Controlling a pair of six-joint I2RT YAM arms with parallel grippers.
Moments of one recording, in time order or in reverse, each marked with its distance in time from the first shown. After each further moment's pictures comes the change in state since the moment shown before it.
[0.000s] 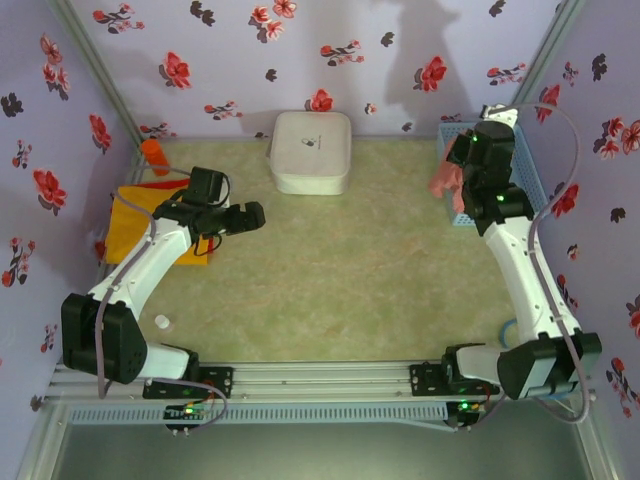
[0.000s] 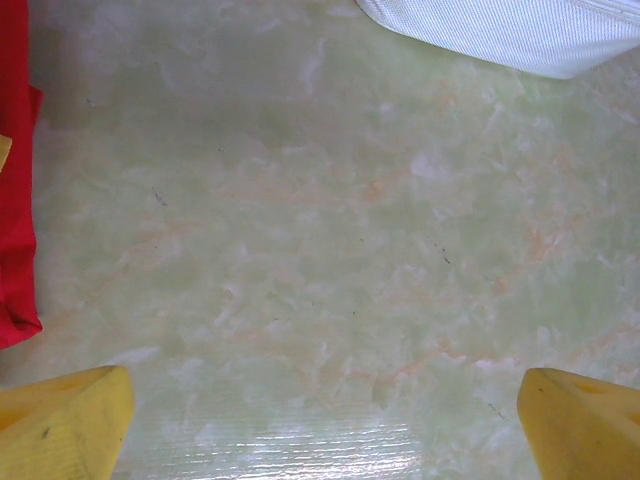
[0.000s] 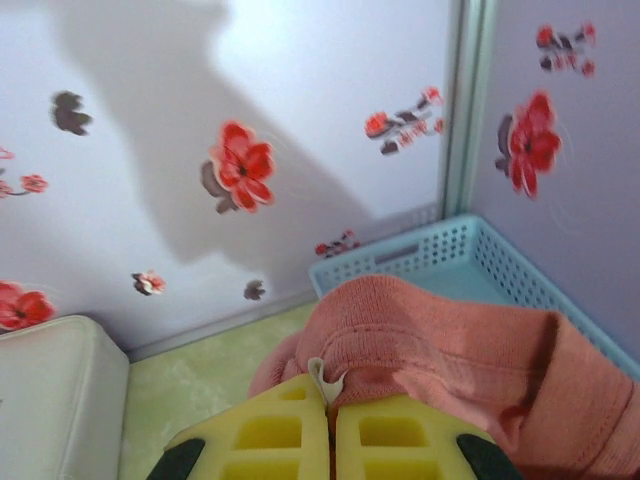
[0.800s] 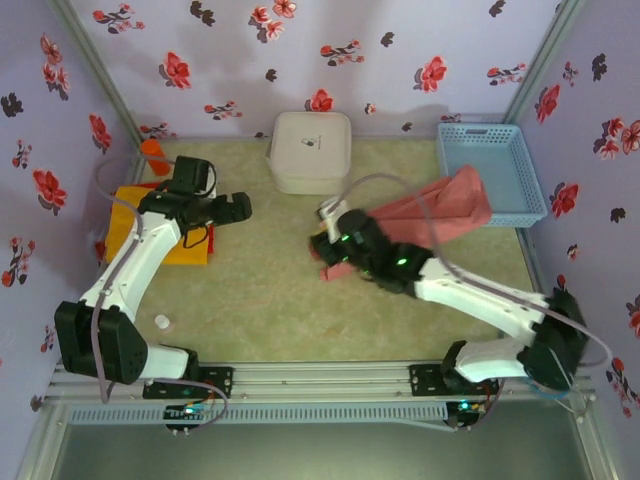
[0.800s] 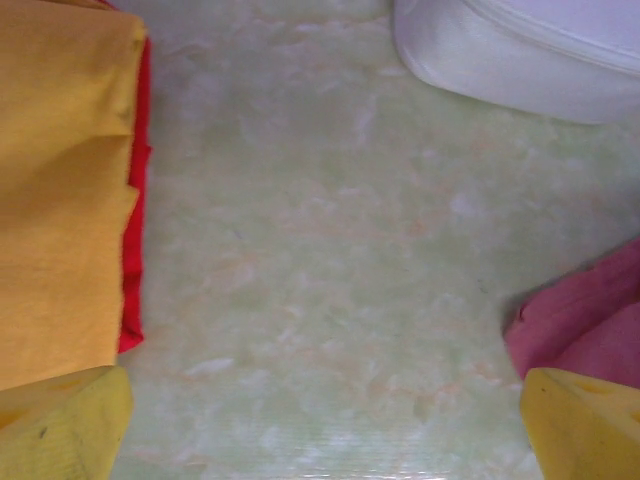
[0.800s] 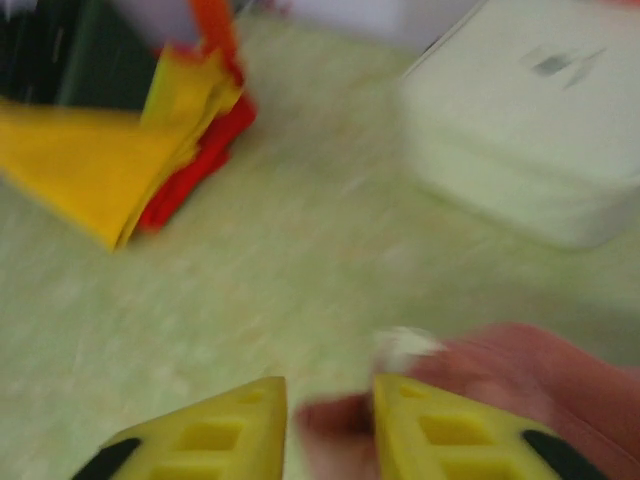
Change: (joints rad) left arm 0.079 -0.010 0.104 -0.115 -0.063 0.077; right arm 0.863 0.080 -0.338 0.121 -0.174 0.051
